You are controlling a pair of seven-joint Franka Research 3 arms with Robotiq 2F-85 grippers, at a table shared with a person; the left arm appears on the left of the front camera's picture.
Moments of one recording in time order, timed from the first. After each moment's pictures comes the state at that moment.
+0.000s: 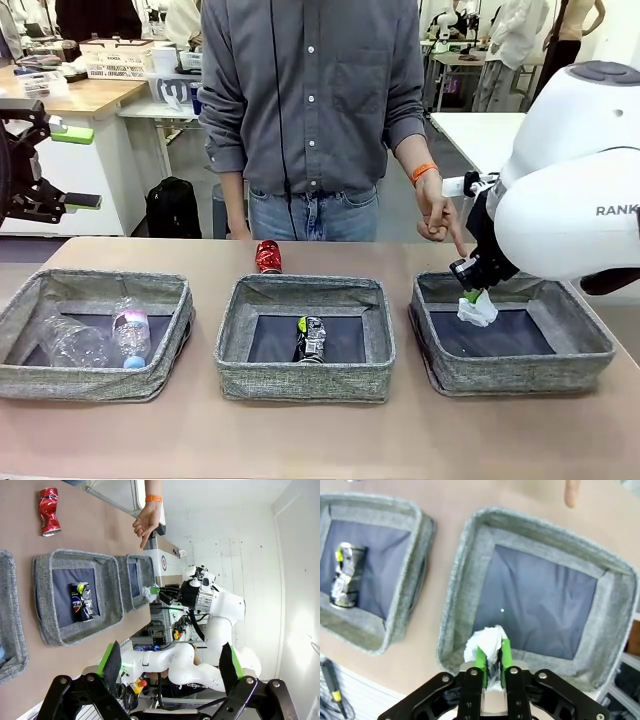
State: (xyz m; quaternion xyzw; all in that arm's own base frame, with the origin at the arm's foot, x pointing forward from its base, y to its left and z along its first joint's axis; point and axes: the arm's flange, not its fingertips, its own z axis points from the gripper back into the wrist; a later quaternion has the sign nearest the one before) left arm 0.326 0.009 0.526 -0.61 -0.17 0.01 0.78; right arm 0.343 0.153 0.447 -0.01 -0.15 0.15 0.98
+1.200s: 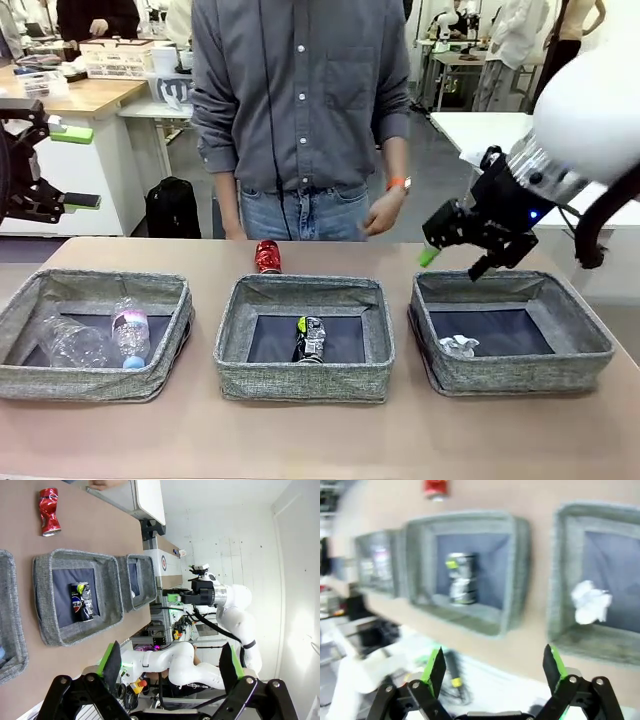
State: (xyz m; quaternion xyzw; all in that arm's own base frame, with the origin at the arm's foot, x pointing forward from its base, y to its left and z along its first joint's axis) left arm 0.326 0.010 0.526 -0.61 -0.17 0.01 0.78; right arm 0.349 0.139 0.494 0.28 -0.07 0.02 0.96
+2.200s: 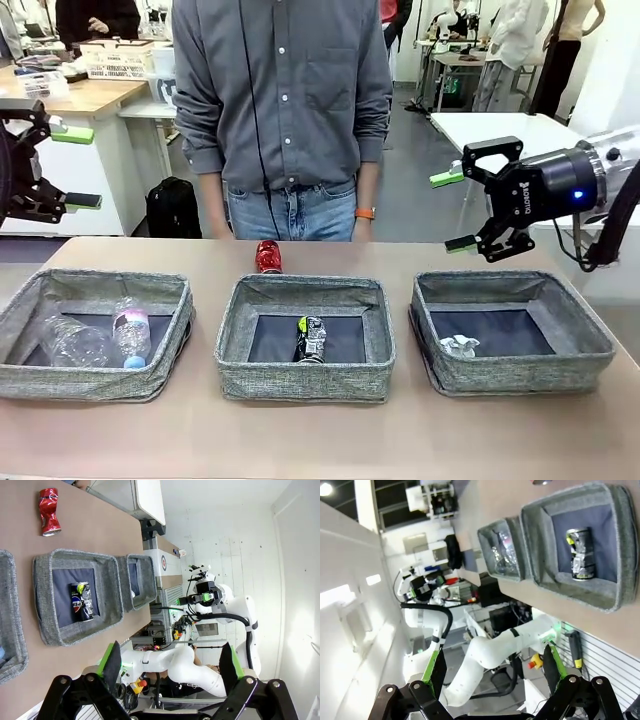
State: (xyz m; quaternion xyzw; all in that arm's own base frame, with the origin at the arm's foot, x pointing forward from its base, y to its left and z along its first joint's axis) left arm 0.326 0.010 0.526 -0.61 -0.17 0.01 0.78; right arm 0.341 0.101 0.499 0.57 0.02 -0.10 0.82
